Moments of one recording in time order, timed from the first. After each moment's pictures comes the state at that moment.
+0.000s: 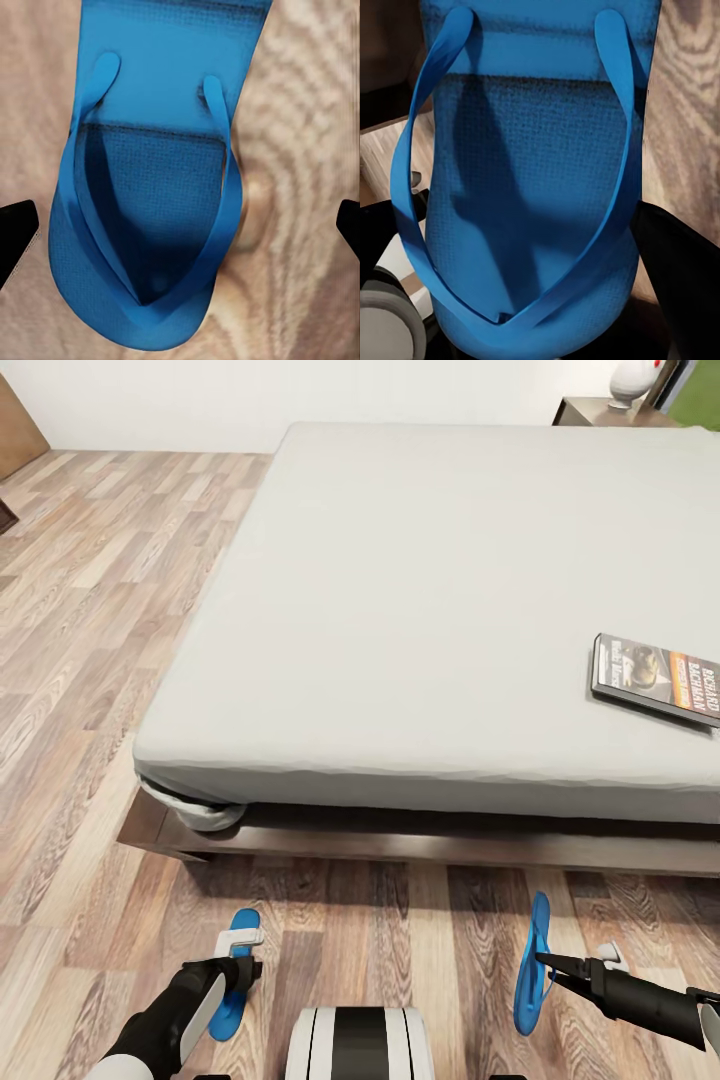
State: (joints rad) left arm -0.48 0.03 -0.08 -0.63 0.17 0.44 0.12; right arm -0.33 -0.46 -0.20 -0.74 -0.38 0.80 1.16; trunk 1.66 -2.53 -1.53
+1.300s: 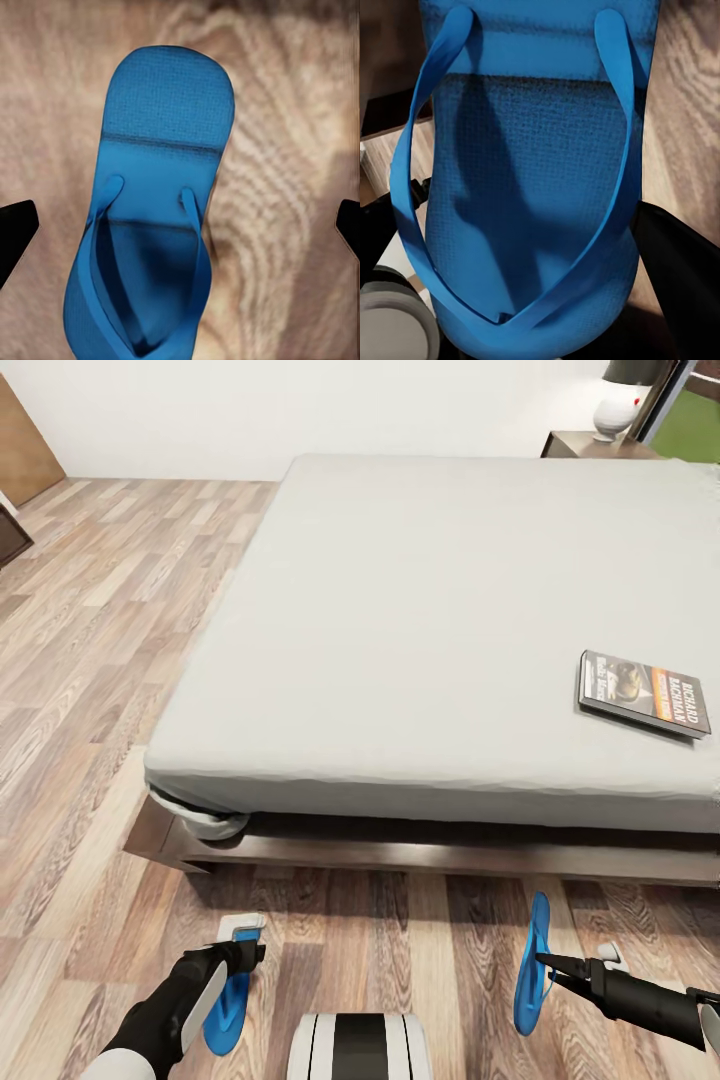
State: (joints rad) left arm -0.48 0.03 -0.08 -0.71 0.17 0.45 0.11; right arm -0.33 -0.46 -0.20 -0.74 -0.38 0.80 1.16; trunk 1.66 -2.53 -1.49
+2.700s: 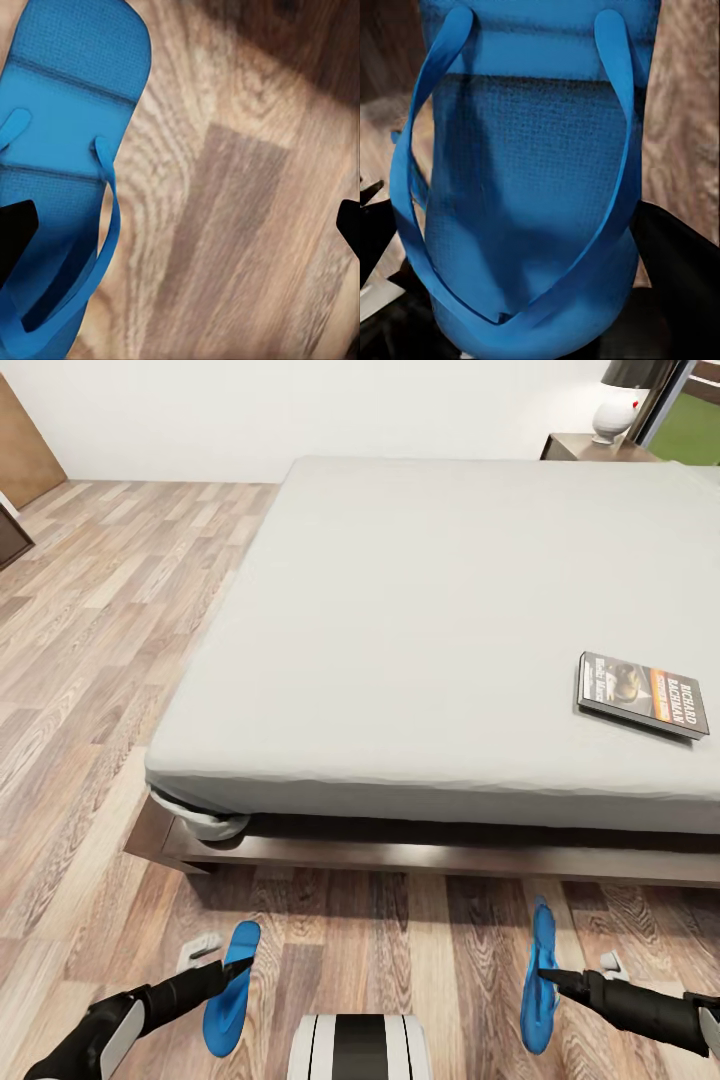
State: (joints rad) left arm -0.47 0.20 0.13 -0.48 0.28 0.31 -0.66; right arm -0.33 -0.46 -0.20 -0.73 -0.30 0.75 1.05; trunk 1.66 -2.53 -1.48
